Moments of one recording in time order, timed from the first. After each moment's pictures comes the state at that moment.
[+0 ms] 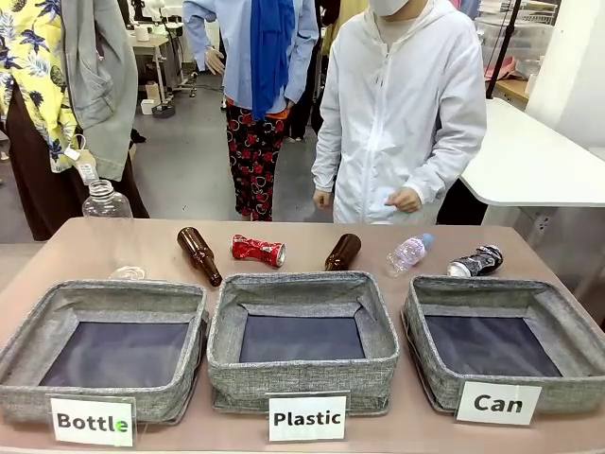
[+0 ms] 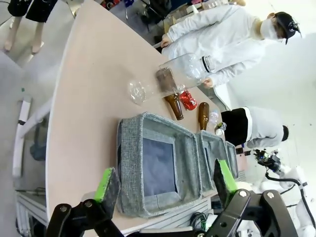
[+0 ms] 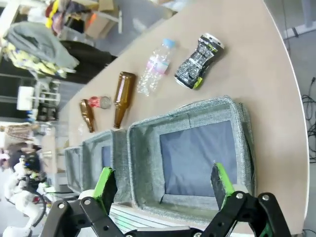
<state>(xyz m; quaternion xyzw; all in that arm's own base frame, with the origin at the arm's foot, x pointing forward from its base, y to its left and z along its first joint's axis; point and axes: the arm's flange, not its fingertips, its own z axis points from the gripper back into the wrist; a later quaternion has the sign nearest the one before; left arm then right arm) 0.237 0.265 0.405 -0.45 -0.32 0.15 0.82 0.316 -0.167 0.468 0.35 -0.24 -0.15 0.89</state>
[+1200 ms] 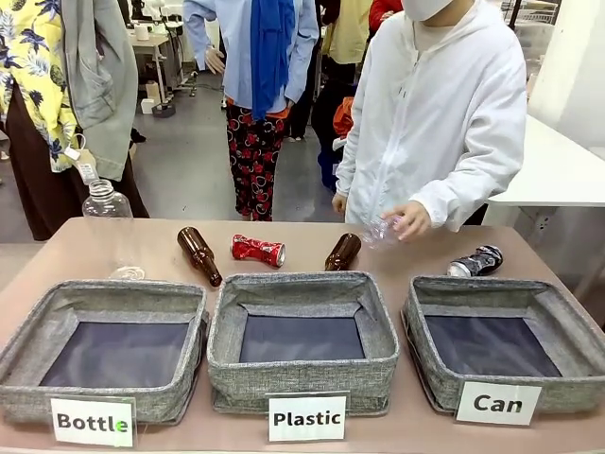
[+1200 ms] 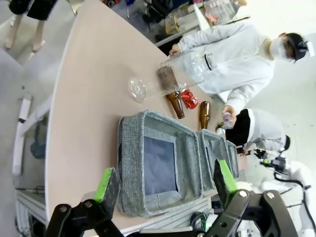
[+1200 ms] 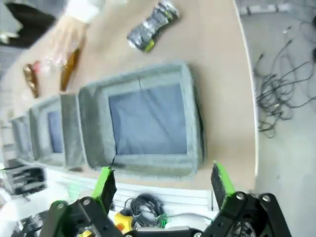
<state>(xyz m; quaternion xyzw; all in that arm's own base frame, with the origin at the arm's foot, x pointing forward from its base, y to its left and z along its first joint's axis) 0.236 0.262 0.404 -0.45 -0.32 0.15 0.82 0.287 -0.182 0.502 0.23 -0.16 -0.10 0.96</state>
